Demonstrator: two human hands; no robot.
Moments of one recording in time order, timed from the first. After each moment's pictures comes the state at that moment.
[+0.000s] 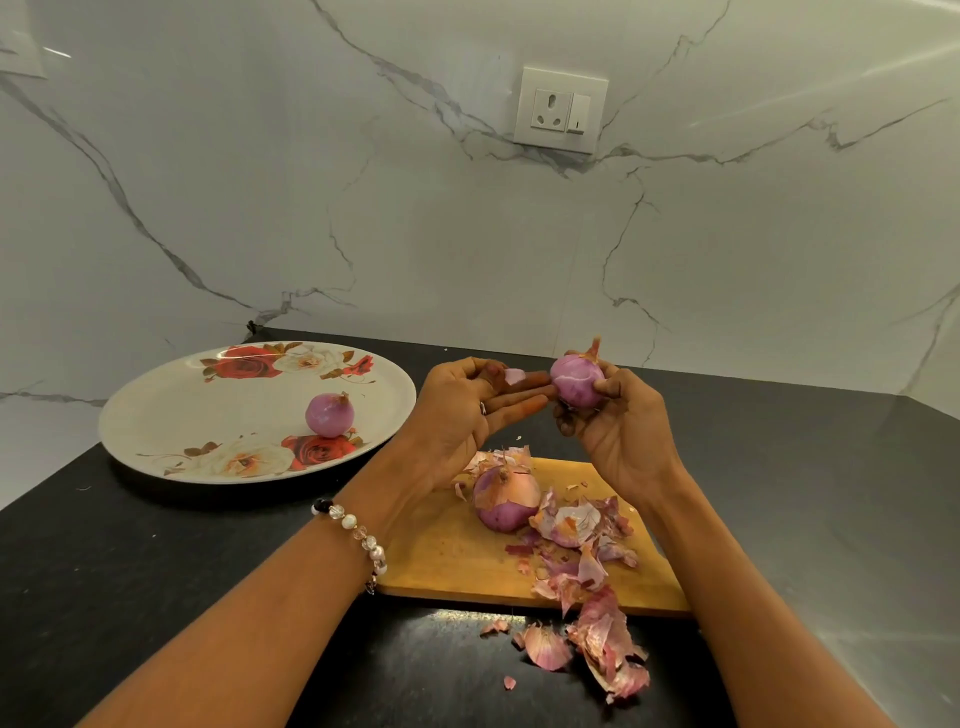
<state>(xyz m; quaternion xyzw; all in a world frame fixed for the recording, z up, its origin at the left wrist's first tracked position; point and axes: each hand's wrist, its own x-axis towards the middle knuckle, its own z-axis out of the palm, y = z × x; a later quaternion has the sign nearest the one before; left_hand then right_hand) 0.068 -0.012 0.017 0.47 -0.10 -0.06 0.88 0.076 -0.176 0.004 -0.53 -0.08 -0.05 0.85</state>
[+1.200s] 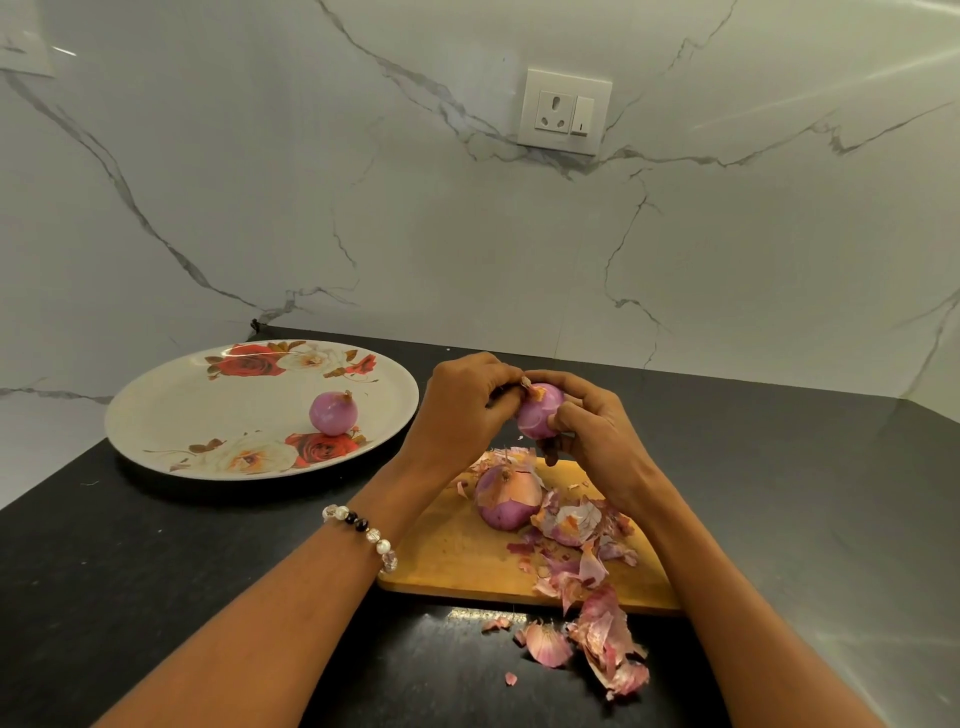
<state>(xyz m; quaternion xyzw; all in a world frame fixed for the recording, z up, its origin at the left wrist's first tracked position) 0.085 -0.004 -0.004 0.79 -0.28 0.39 0.38 0.076 -0.170 -0.012 -0.76 -0.16 -0.07 0.63</state>
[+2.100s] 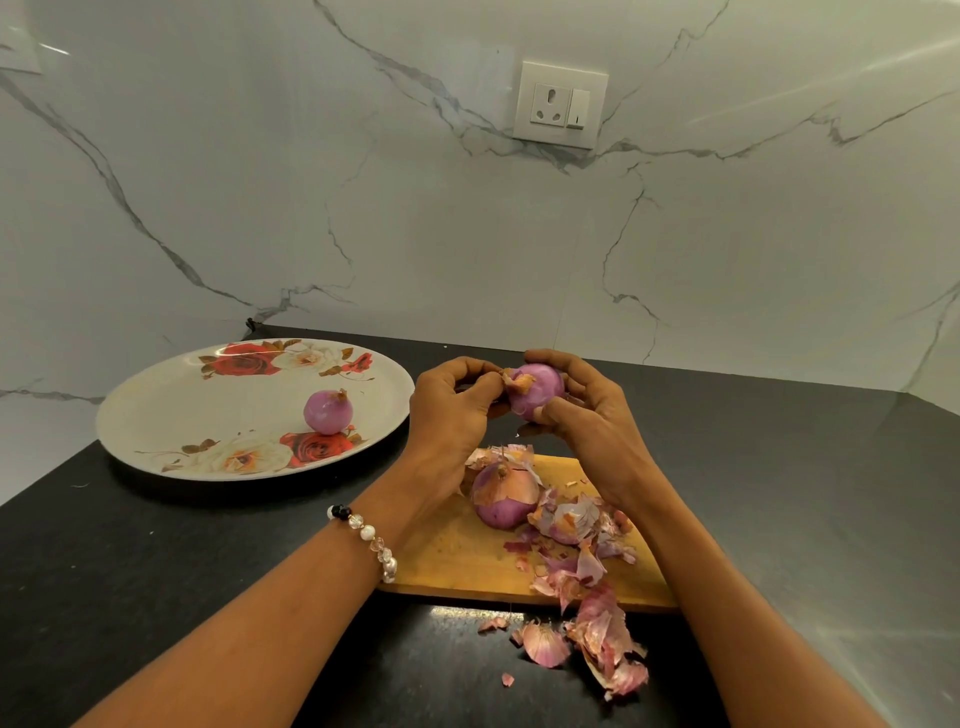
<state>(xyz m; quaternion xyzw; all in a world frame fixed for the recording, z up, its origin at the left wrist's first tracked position) 0.077 -0.019 -0.004 0.64 -0.05 0.16 0.75 0.074 -0.165 -0.007 -0.72 -0.20 -0.11 0.65</state>
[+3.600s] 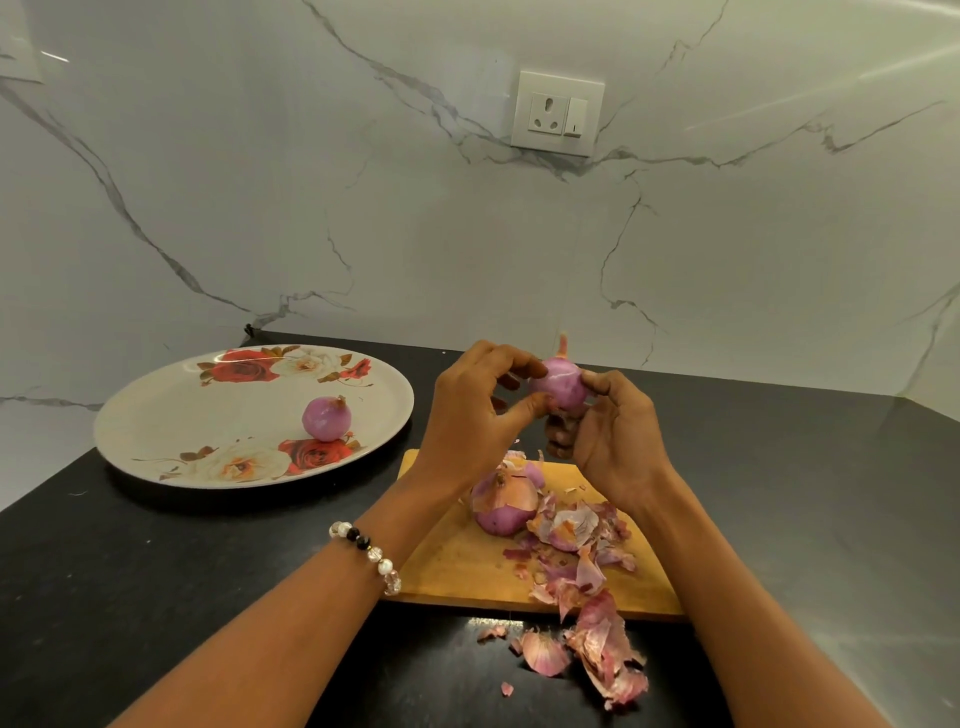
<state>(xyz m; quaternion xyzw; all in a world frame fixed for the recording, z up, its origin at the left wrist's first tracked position) 0.073 -0.020 0.000 0.75 -0.27 0.36 0.48 0.075 -0.174 0.002 -0.58 -0.07 0.02 0.81</state>
